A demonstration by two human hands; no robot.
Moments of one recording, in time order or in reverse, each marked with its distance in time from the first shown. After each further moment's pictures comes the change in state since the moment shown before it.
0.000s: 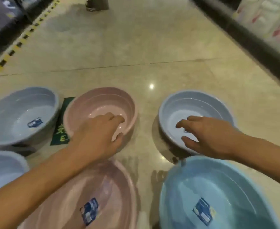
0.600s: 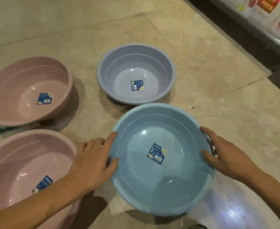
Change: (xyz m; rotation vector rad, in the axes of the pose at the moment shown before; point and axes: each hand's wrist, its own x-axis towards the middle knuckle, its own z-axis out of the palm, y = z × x) left_hand -0.074 0.129 0.172 -0.050 -0.242 0.146; right_hand -0.257 0.082 0.214 0.468 -0.028 0.653
